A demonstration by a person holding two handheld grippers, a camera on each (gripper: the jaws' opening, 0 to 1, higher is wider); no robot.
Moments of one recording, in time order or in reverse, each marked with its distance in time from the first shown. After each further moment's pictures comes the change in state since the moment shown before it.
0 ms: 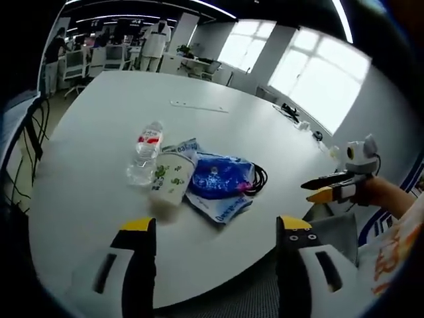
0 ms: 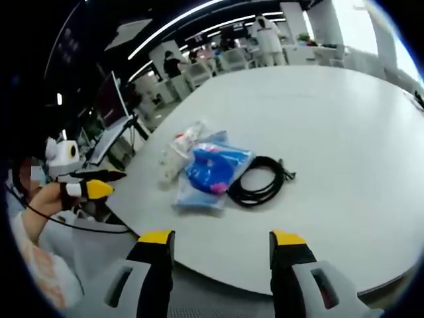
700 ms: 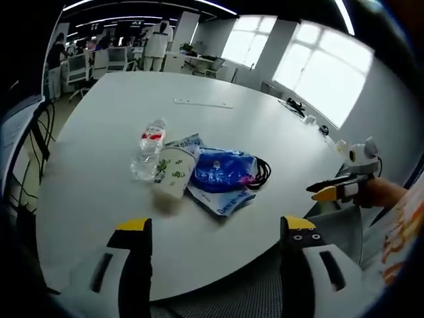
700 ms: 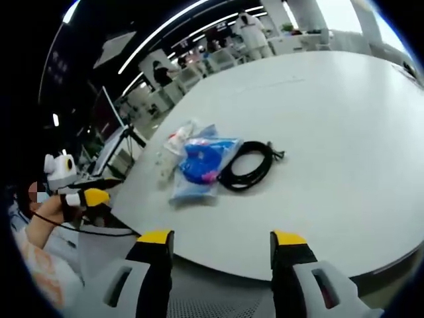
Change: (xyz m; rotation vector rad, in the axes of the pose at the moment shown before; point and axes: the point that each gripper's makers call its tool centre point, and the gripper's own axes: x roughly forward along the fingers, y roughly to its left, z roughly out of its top) left arm -0.007 0.000 -0.010 0.024 0.011 0.067; right arm -0.006 -0.021 -0.028 0.133 -0.012 0.026
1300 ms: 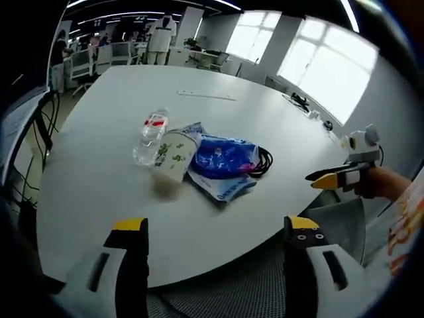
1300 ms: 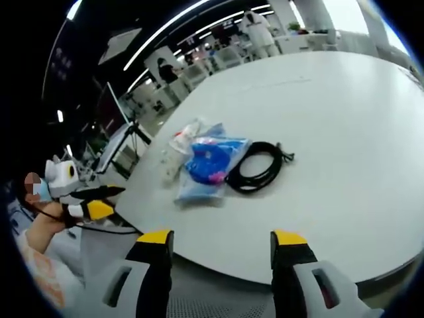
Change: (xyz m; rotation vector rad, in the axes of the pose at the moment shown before) left arm -0.002 -0.008 -0.021 -0.003 0.044 0.027; right arm 0.007 0.009 0.003 -0.014 0.016 0.036
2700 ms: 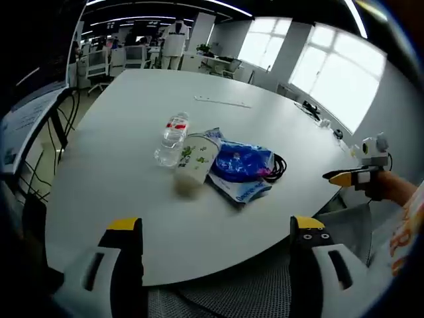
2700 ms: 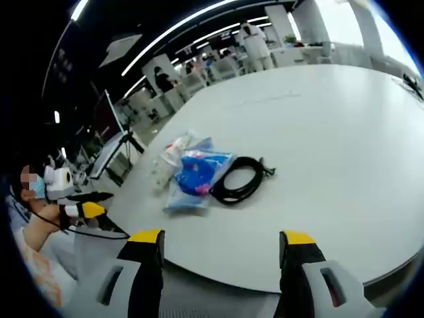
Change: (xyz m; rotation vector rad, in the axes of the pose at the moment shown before) left arm -0.016 0.026 -0.002 -0.042 -0.049 0.074; right arm -0.017 -0.019 0.015 -0.026 -0.079 -0.052
